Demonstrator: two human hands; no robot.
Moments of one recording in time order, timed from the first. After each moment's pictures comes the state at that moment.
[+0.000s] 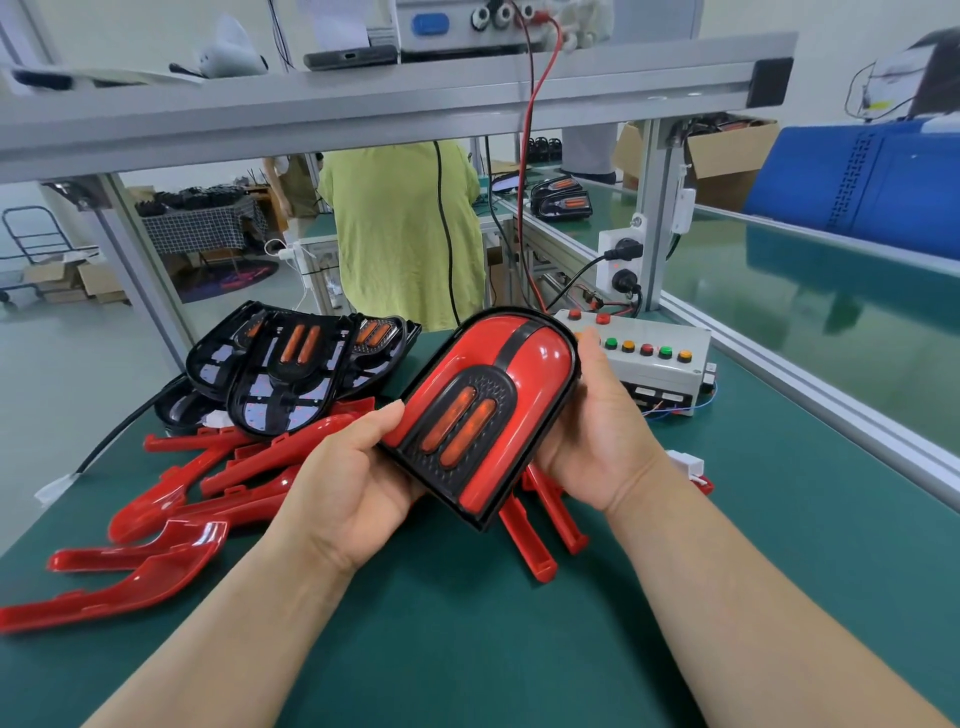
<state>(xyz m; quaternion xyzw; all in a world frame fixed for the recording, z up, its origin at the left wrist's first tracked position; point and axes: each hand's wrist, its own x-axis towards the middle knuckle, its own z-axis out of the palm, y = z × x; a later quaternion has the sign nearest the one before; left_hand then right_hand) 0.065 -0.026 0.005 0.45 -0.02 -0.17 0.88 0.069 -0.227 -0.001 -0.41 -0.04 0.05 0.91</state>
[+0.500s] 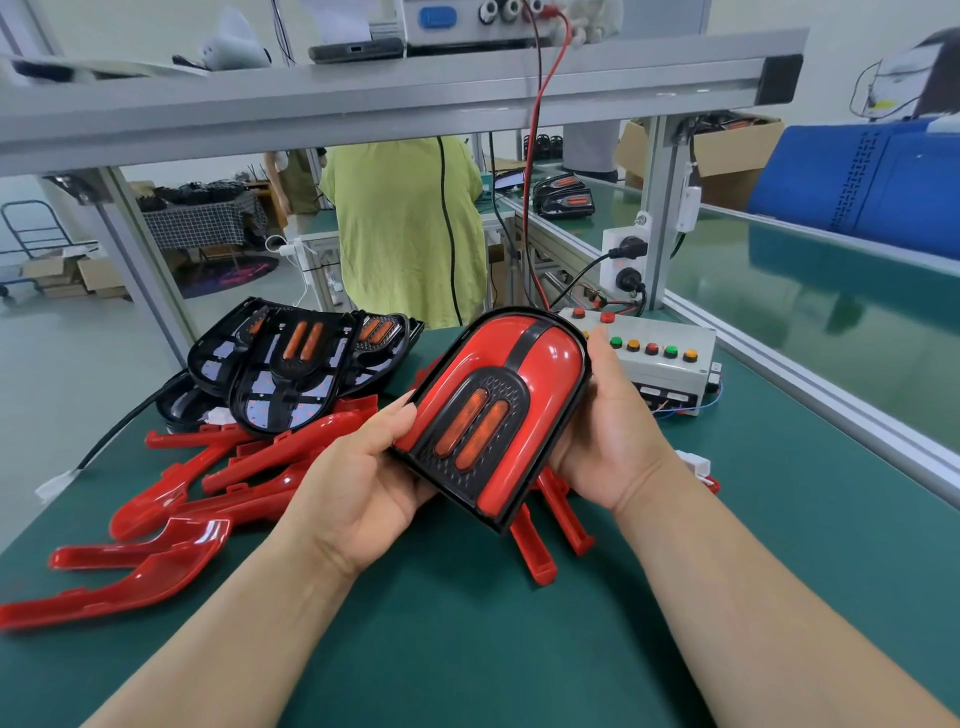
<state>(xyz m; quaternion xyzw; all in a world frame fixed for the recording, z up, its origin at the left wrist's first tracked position) 0.063 -0.025 0.004 0.48 -0.03 -0.17 0.86 0.068 -0.230 -0.002 -0.41 -0.03 0.05 0.91</state>
